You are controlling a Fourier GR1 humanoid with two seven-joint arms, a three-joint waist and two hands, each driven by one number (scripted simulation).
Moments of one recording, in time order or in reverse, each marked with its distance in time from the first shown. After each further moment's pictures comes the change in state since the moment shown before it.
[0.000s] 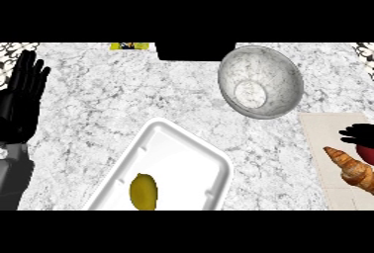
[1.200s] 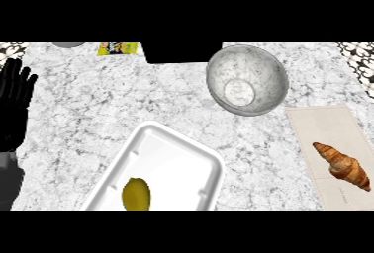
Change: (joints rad) left arm 0.058 0.003 0.054 -0.020 -0.009 -0.004 0.002; right arm 0.094 -0.032 -0.334 0.359 -0.273 -0.086 0.460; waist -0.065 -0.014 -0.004
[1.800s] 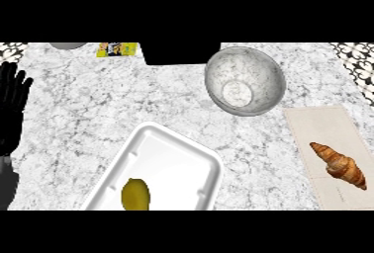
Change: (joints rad) left arm 0.028 0.007 0.016 -0.016 -0.003 -0.011 0.007; right arm -0.003 -0.145 -0.144 -0.097 -0.158 -0.028 0.113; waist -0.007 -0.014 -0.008
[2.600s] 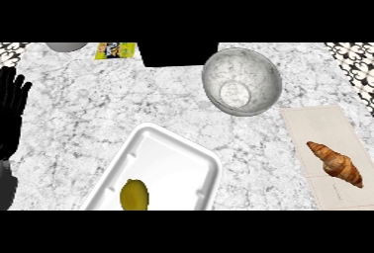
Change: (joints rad) left arm 0.025 -0.003 0.007 -0.004 -0.008 -0.002 -0.002; right arm -0.207 -0.029 -0.079 -0.459 -0.223 0.357 0.186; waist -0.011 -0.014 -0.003
